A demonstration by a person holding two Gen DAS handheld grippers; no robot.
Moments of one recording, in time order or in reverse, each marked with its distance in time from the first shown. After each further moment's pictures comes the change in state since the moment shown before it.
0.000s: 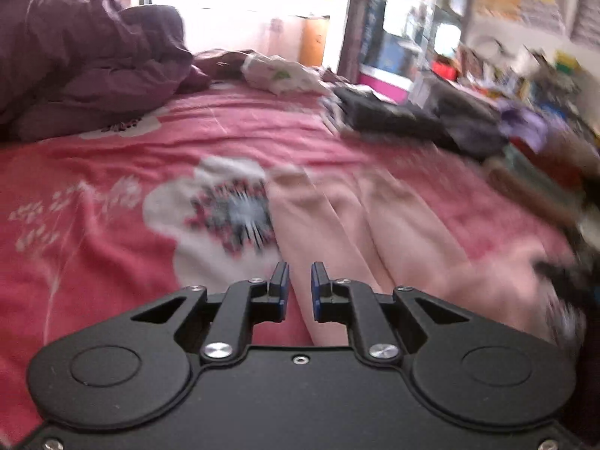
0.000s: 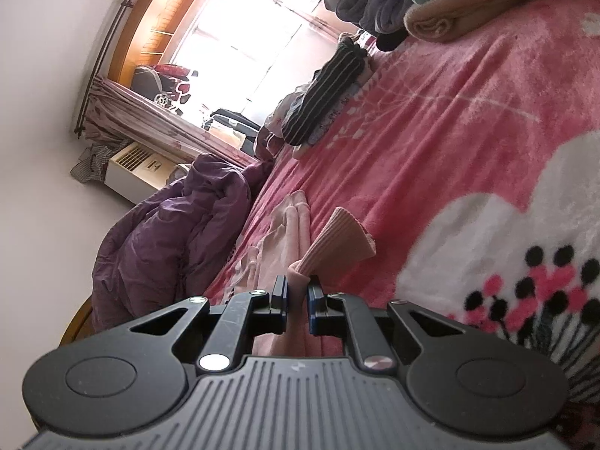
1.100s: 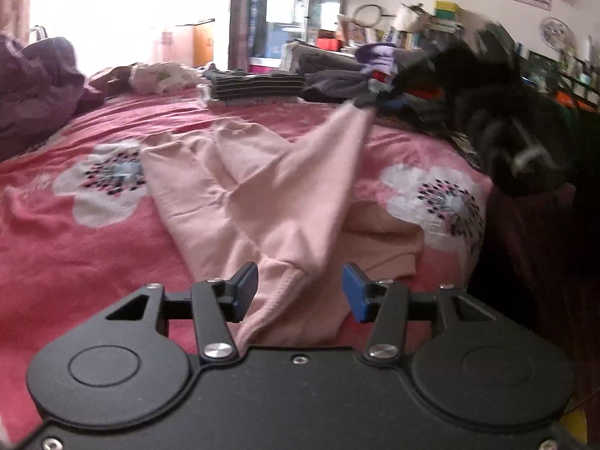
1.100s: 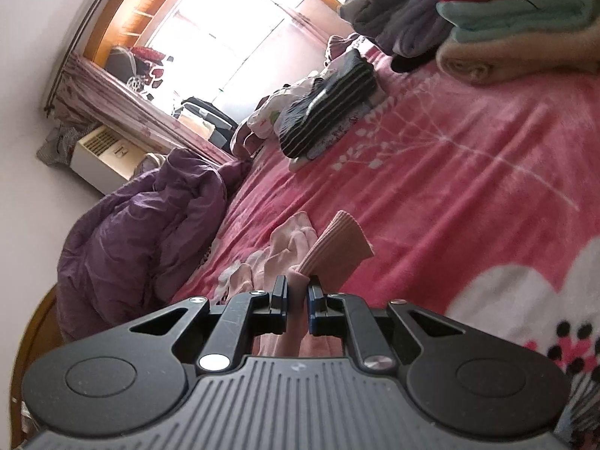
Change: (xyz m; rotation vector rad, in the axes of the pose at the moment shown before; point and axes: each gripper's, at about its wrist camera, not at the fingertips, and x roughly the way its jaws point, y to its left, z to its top) left arm -0.038 -0.068 -0.078 0.249 -0.005 -0.274; right arm 0.019 0.065 0.035 -0.070 0.027 -0.159
